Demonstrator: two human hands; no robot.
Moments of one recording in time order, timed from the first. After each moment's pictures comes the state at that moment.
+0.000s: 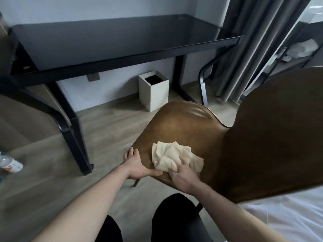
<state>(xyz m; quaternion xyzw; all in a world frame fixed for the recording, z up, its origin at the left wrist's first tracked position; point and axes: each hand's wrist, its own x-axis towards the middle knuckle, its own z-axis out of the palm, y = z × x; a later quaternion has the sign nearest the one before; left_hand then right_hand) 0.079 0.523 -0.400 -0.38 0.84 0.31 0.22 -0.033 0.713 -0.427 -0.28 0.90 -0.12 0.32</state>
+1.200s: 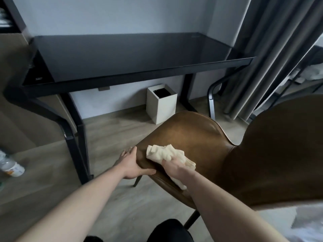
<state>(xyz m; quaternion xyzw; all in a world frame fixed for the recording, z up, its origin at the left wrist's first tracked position) 0.050 0.458 -0.401 -0.37 0.87 0.30 0.11 -0.079 0.617 -0.365 -0.23 0.89 -0.16 0.35</state>
